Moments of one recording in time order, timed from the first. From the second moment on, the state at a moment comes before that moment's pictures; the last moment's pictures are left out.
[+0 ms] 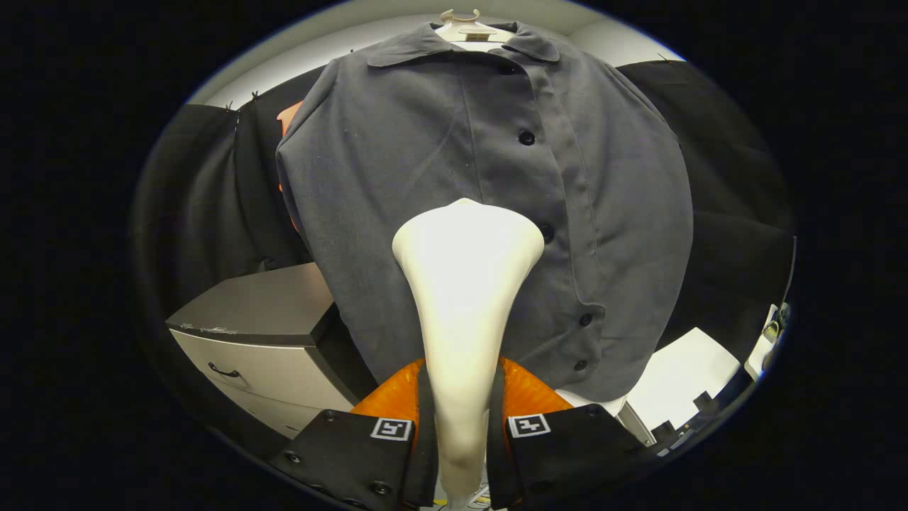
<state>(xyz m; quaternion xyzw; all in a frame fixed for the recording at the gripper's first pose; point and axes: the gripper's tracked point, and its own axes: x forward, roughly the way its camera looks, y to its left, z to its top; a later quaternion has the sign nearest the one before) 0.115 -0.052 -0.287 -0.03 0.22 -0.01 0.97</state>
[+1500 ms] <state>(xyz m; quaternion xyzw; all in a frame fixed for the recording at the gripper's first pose) 0.062 -0.090 -0.396 0.00 0.30 -0.05 0.95</state>
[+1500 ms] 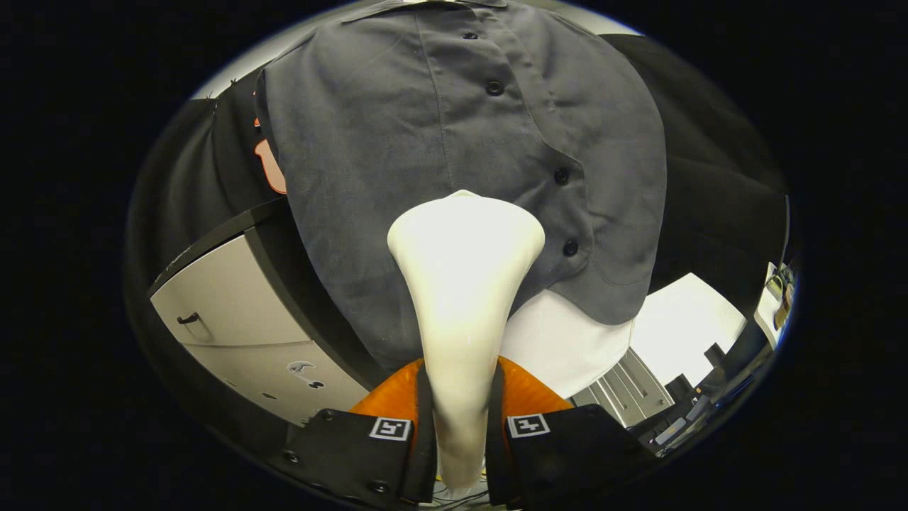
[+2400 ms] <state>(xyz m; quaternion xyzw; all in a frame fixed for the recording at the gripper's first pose) 0.044 -0.091 -0.244 0.01 0.21 -0.05 0.98</state>
